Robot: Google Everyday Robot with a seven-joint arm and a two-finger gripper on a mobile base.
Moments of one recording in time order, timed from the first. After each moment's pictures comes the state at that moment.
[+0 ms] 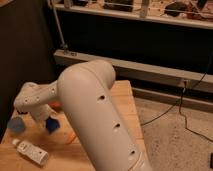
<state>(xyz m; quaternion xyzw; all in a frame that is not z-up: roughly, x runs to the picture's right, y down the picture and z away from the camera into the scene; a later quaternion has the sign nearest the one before) -0.334 0.182 0.816 -0.30 0.07 0.25 0.92</state>
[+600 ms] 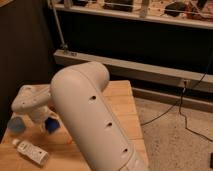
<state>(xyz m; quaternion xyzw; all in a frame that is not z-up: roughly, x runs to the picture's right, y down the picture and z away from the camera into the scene) -0.347 0.187 0.830 -0.28 0.08 0.24 0.93</state>
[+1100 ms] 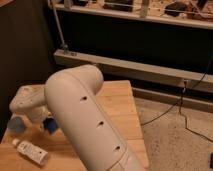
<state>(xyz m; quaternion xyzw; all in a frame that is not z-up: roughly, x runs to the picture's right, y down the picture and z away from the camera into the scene) -0.356 0.199 0.844 -0.30 0.10 0.24 0.92</state>
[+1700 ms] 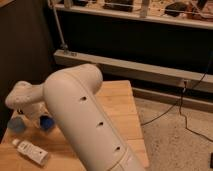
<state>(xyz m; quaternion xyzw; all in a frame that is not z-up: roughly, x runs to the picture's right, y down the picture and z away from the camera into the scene) -0.391 0.139 0.791 -0.28 0.05 0.26 0.92</state>
